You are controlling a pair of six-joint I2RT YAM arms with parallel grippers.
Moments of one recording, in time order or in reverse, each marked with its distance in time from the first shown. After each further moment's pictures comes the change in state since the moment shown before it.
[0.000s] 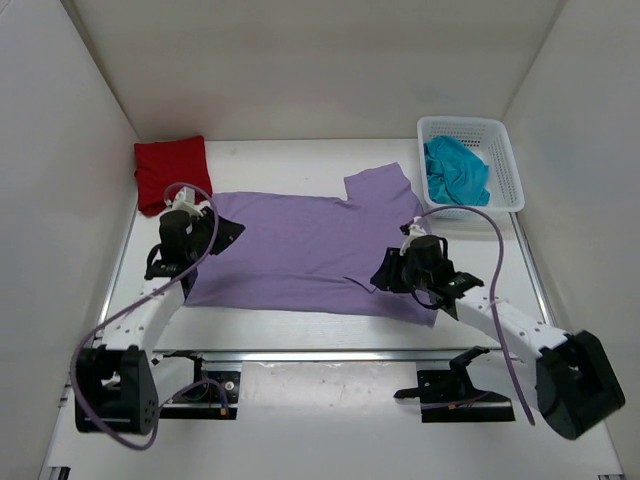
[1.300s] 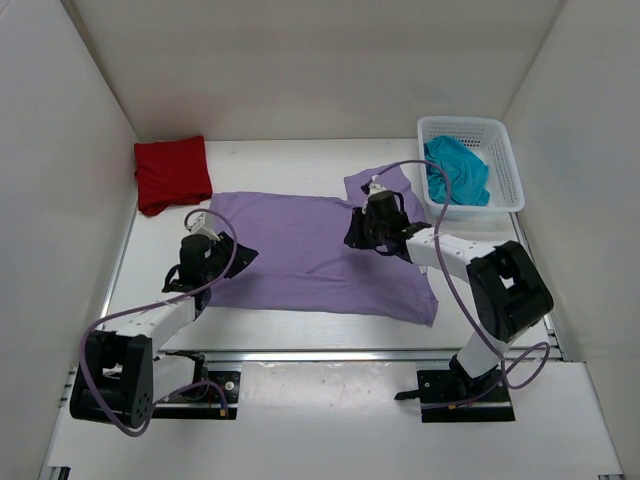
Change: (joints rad) left arm -0.085 0.074 -0.211 0.225 -0.056 -0.042; right arm 0.045 0.586 0.436 0.119 0.067 -0.064
